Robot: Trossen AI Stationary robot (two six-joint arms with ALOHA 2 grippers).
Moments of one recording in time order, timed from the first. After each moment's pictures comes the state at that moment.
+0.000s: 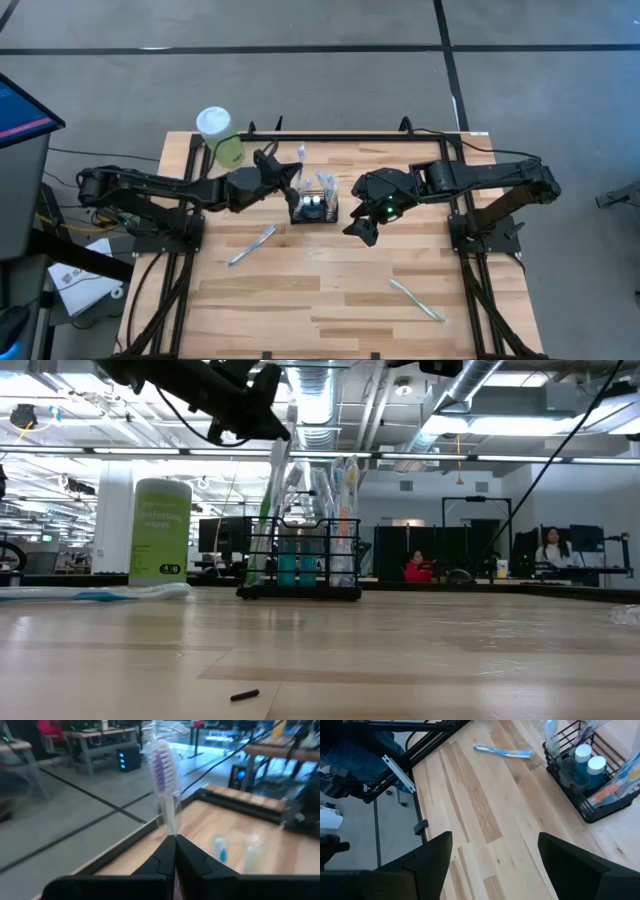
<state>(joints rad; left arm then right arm) 0.06 1.27 0.73 0.33 -0.64 -0.13 0.13 1.46 1.52 -0.83 -0.05 0.68</state>
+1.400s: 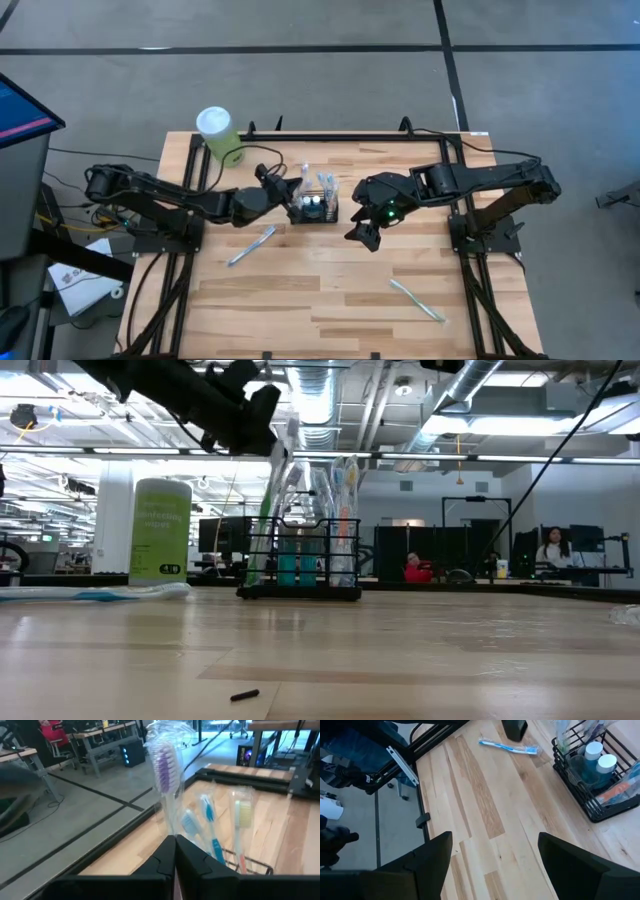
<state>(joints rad) -0.06 1.34 0.67 0.38 -0.78 -0.09 0.16 1.46 1.52 -0.83 -0.05 0.65</state>
